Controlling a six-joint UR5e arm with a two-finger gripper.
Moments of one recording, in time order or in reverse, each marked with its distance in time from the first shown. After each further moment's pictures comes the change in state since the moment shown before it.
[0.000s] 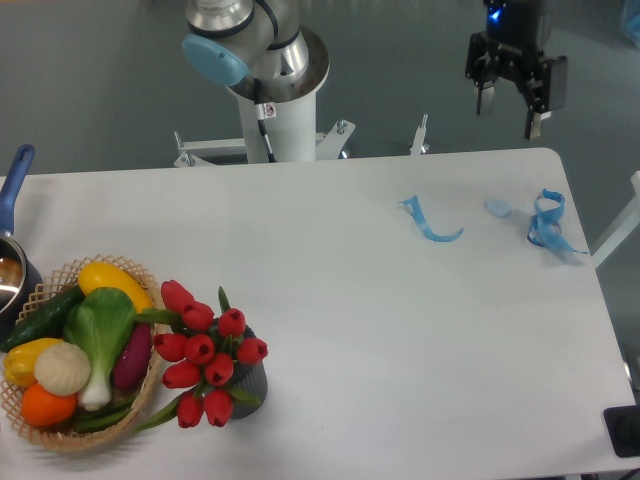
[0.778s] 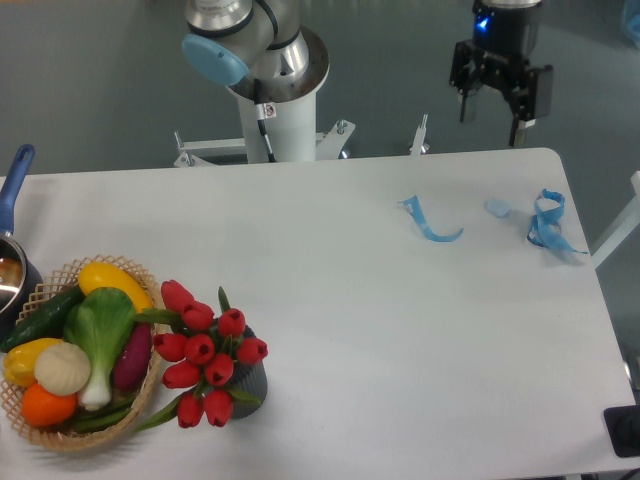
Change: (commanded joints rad) arm -0.020 0.018 -0.089 0.002 -0.139 -0.227
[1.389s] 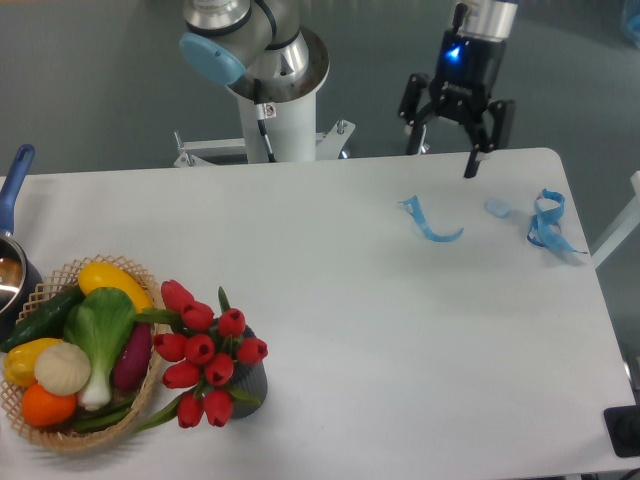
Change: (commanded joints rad) arm -0.092 -0.029 -0.081 0.037 -0.271 -0.279
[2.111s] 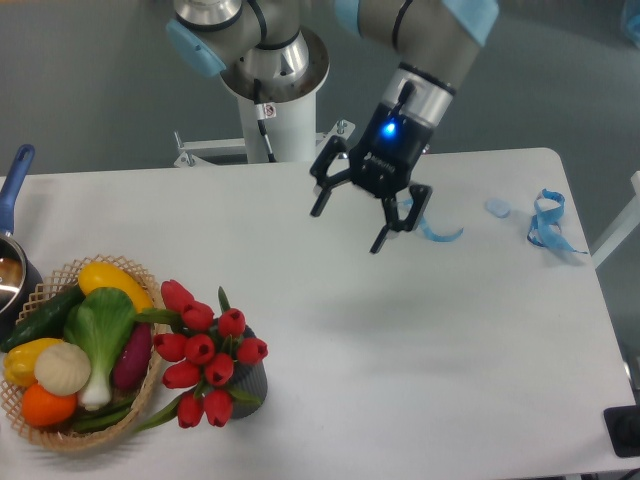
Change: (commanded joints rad) arm -0.236 -0.167 0.018 0.253 -0.134 -0.382
